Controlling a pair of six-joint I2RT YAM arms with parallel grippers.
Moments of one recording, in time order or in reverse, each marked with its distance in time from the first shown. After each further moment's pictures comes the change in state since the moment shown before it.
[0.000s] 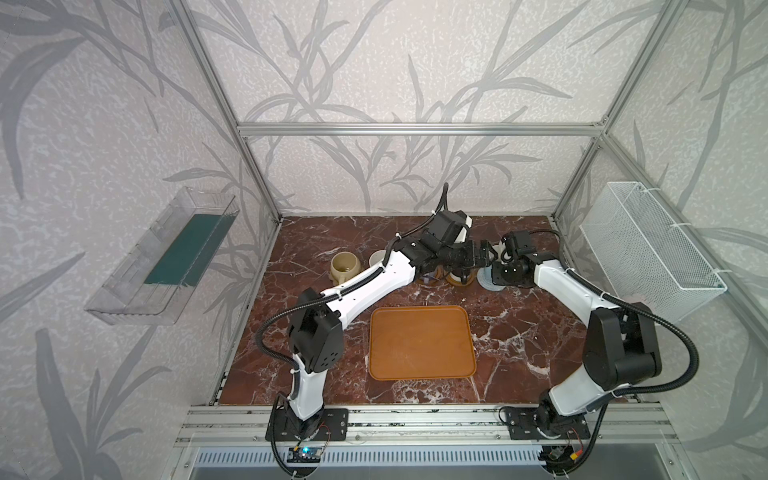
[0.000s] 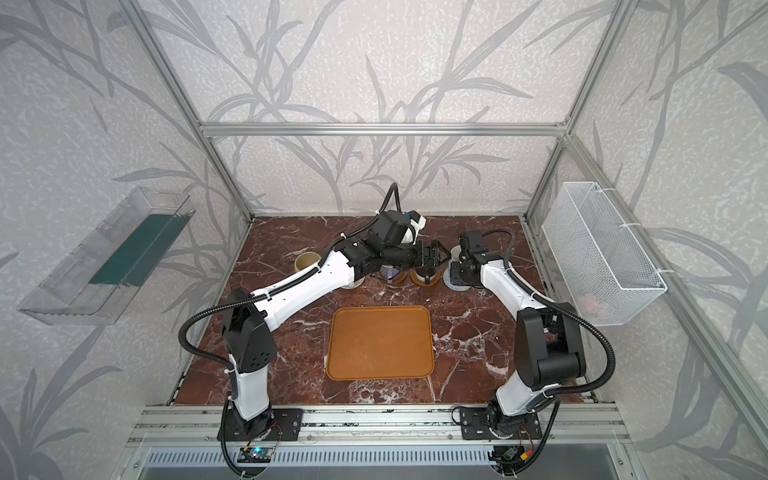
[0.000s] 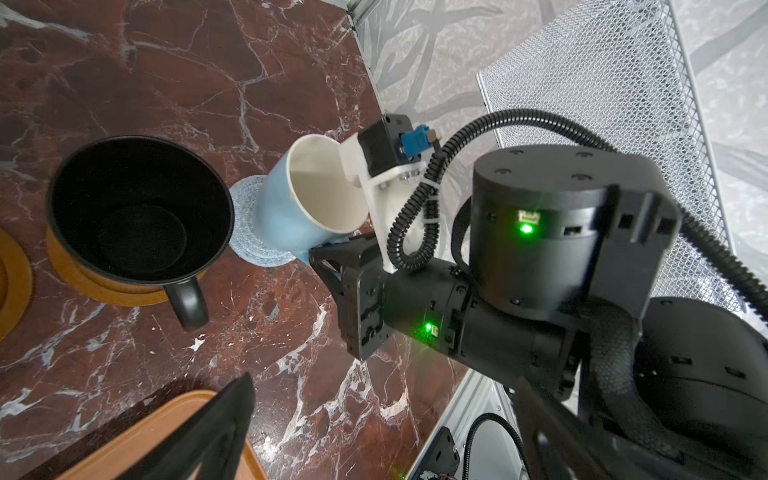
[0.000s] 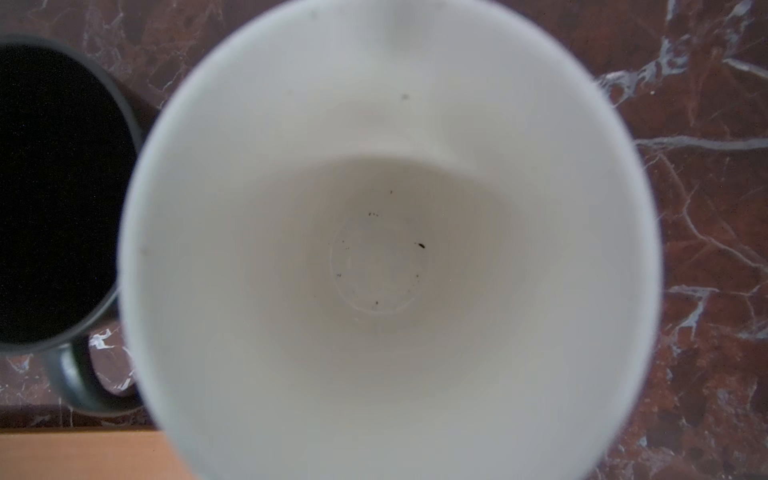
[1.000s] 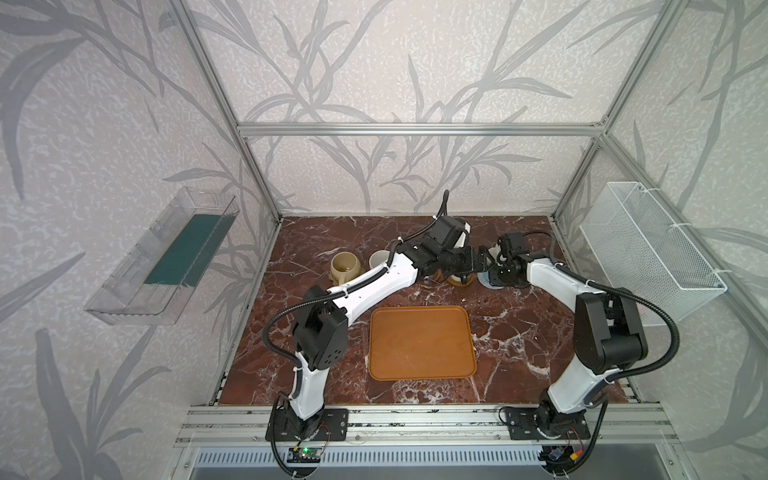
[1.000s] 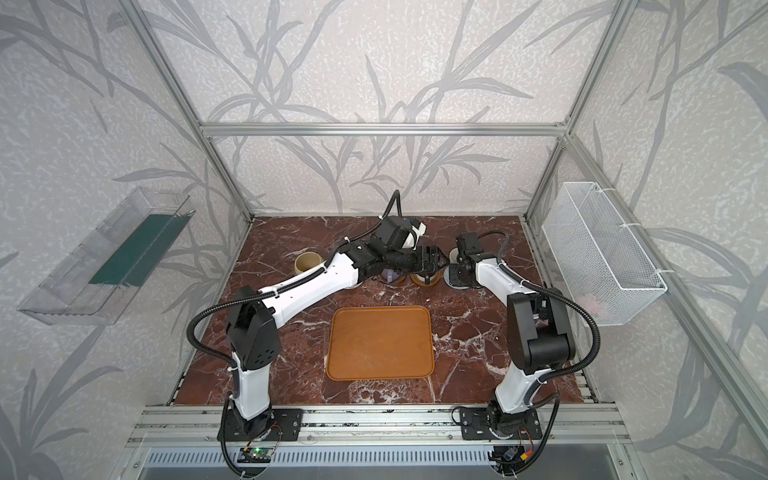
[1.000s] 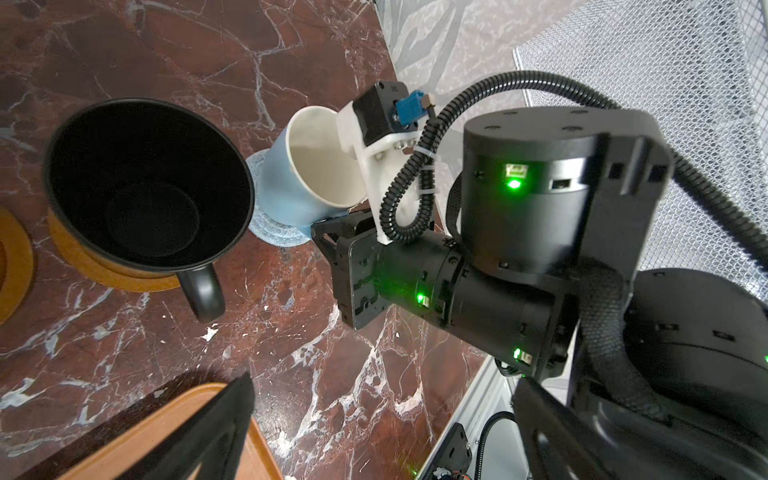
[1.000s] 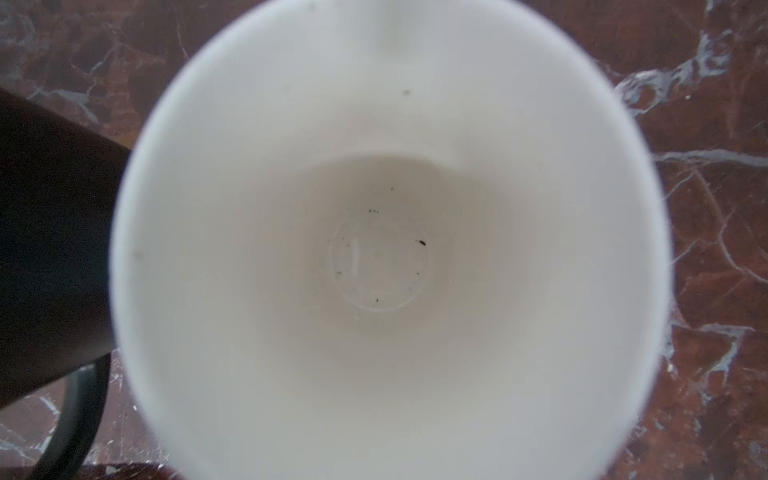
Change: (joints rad) left arm 0.010 0.024 -0.048 0.022 0.005 -0.001; right arm -0.006 0.103 -0.009 0.083 0.027 -0.026
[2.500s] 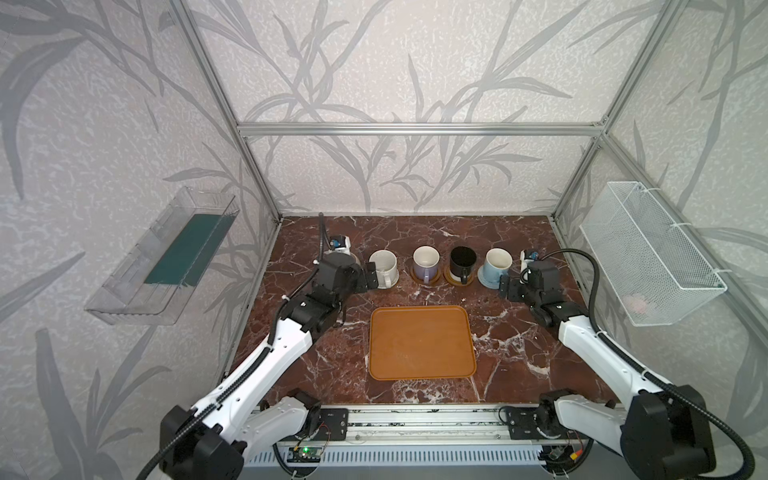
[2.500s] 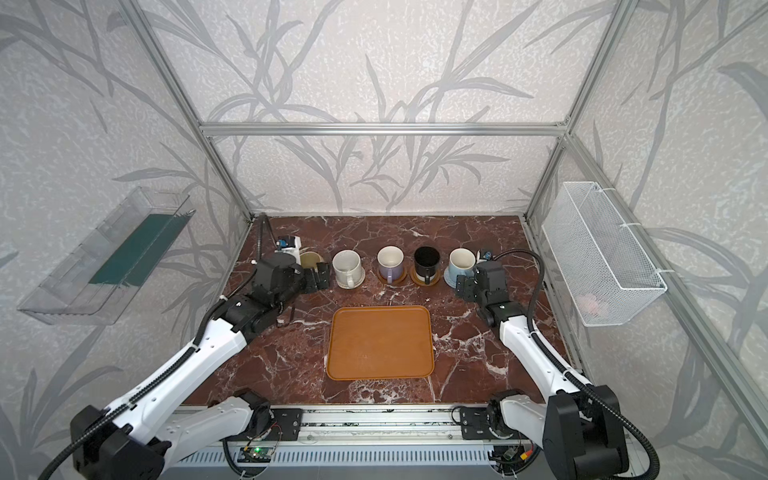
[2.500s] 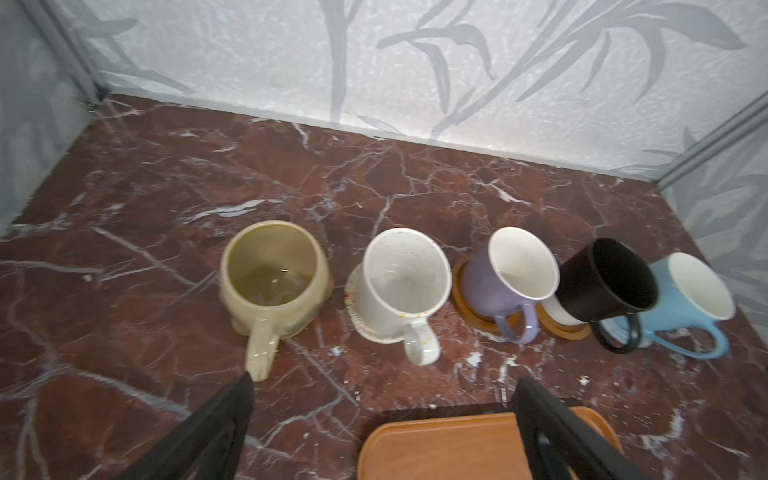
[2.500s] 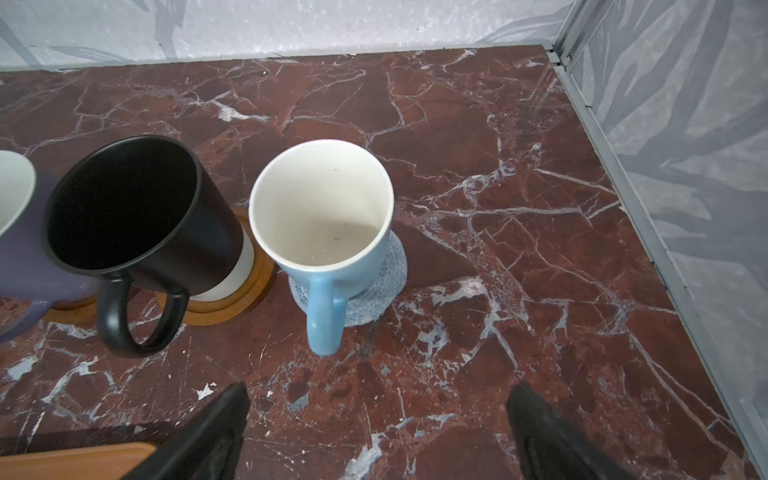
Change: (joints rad) left arm 0.374 -0.928 -0.909 0.049 -0.594 0.364; right arm -0.002 -0.585 -0.495 0.351 0.113 -0.016
